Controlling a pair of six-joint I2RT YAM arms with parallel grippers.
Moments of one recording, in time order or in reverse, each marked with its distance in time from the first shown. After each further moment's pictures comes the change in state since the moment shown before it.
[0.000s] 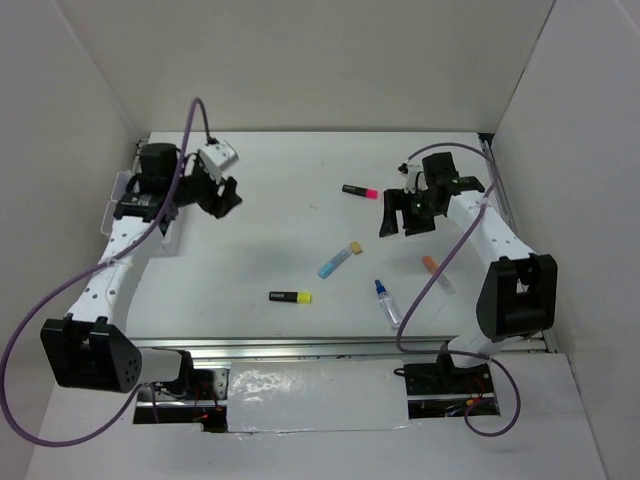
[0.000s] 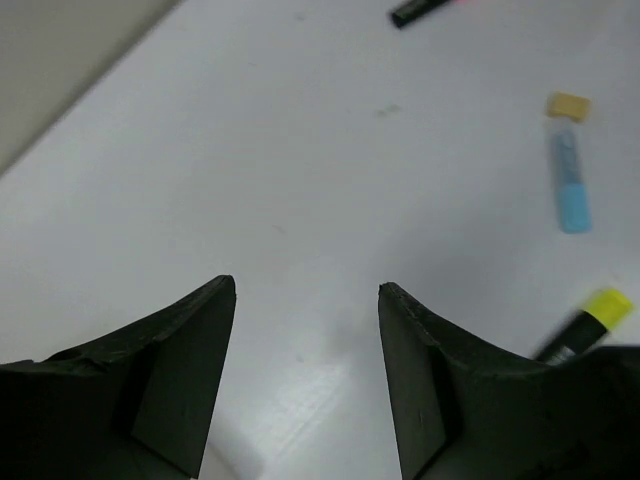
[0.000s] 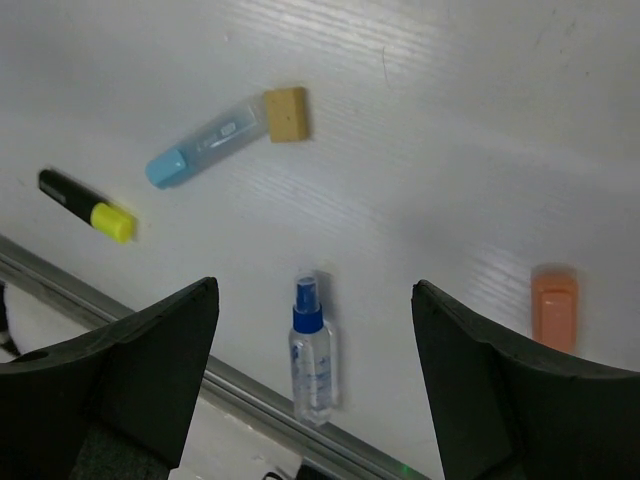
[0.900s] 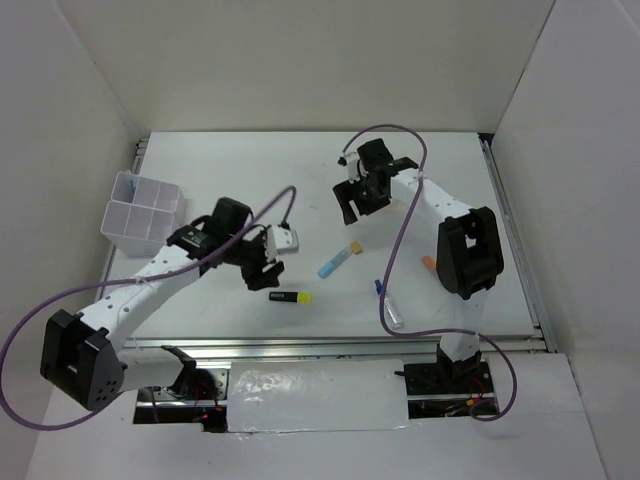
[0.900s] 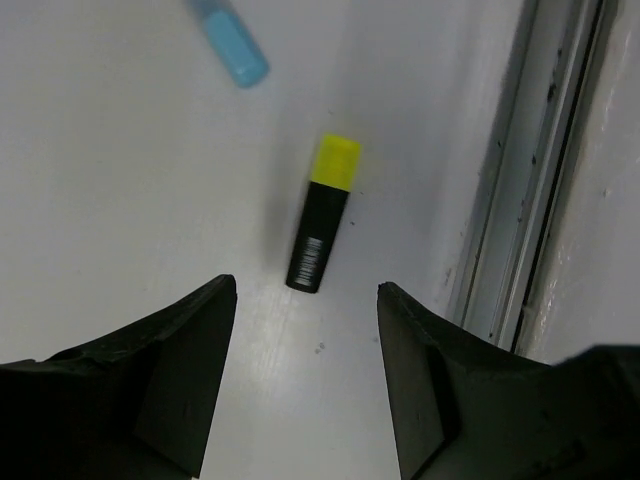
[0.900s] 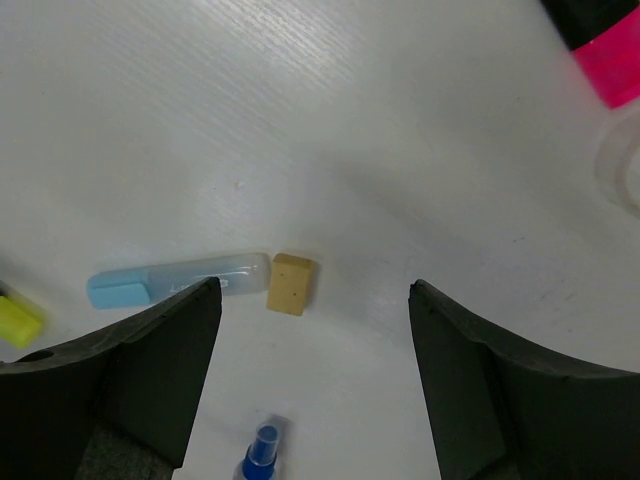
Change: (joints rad) left arm -0.439 -0.084 -0.292 -0.204 -0.009 0.155; right arm 0.262 0.372 0.318 0.082 0.236 -0.169
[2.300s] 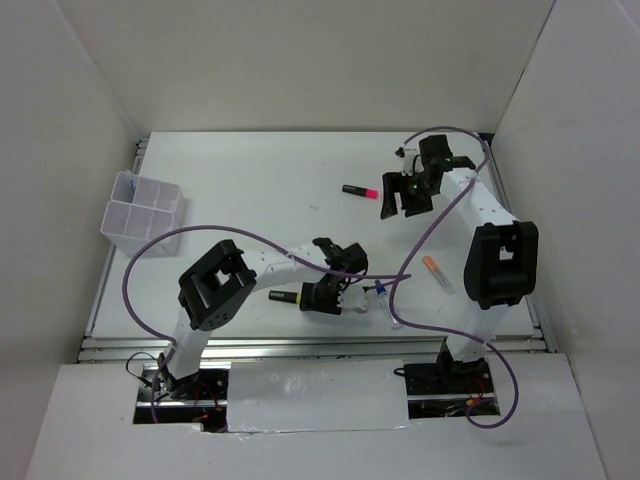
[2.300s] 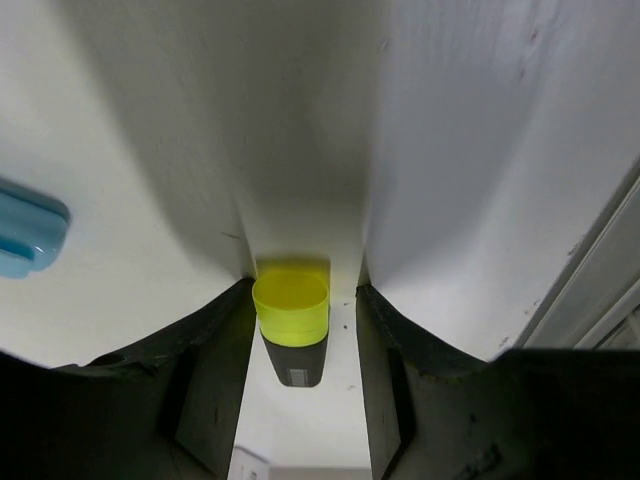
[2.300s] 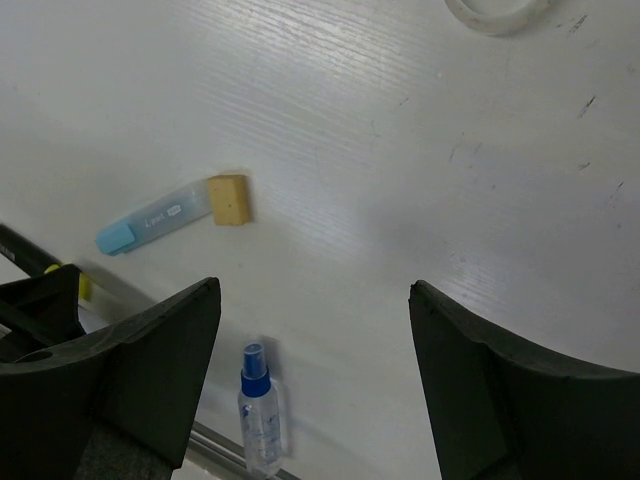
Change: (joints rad) left arm -0.542 0.800 0.457 -0.285 -0.605 0.023; right arm -0.287 -0.150 -0.115 -0.077 -0.193 0.082
